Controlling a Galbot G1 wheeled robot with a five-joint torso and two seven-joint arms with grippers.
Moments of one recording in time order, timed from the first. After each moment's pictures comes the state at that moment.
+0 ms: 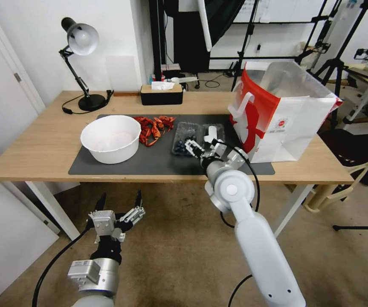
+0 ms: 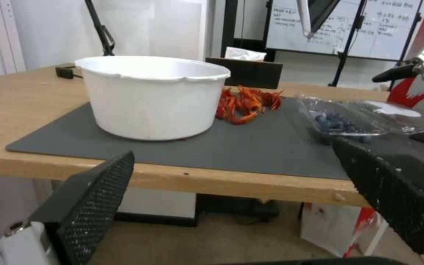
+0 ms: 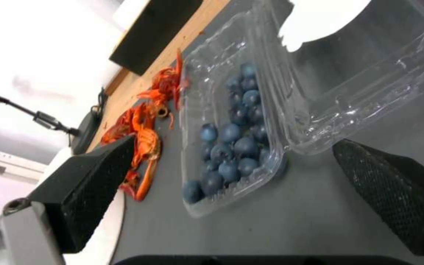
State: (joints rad) left arm 1.81 -1.52 -0.45 -2.28 -0.14 -0.05 -0.09; right arm -0.90 1.52 0.14 1.87 1.12 -0.40 0.73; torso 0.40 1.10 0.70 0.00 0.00
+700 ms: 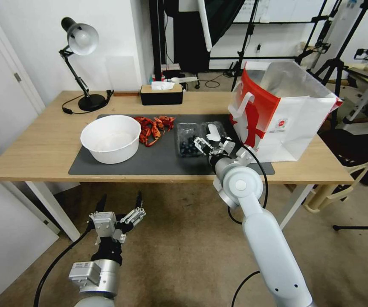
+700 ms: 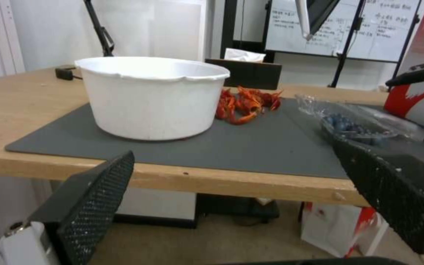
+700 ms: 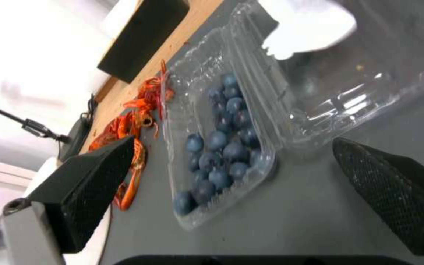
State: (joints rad) left arm 1.82 -1.52 -0.44 -2.27 -0.13 -0.08 -0.09; right arm -0.89 1.46 0.21 1.88 1.18 -0.41 0.74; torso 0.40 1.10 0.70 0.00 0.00
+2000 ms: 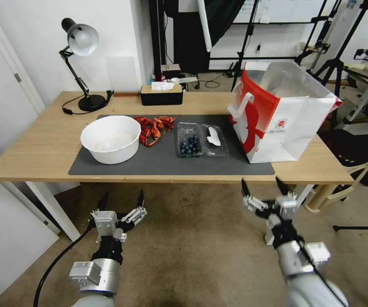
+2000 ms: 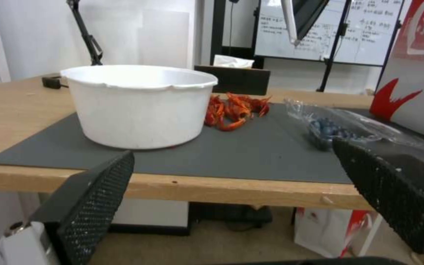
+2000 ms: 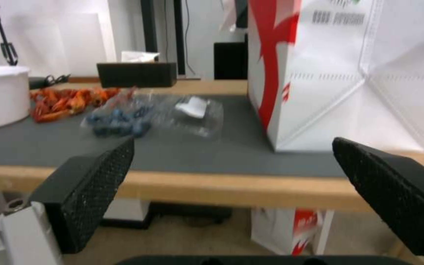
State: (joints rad) left arm 1.81 -1.50 -0.44 -2.26 -0.14 -0.10 -0.07; right arm -1.75 1.24 0.43 2.19 0.20 0.15 0.15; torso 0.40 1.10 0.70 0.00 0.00
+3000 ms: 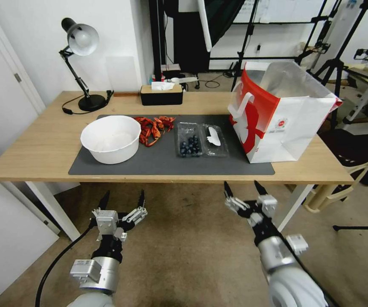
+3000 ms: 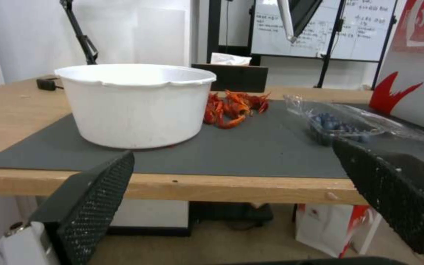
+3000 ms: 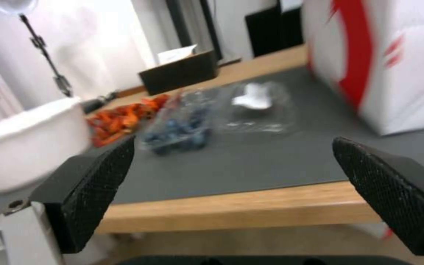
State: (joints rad) left arm 1.79 -1.49 -0.46 -2.24 -0.14 -0.10 -0.05; right arm -1.59 1.23 0.34 2.16 0.38 0.04 0.15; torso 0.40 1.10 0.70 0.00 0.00
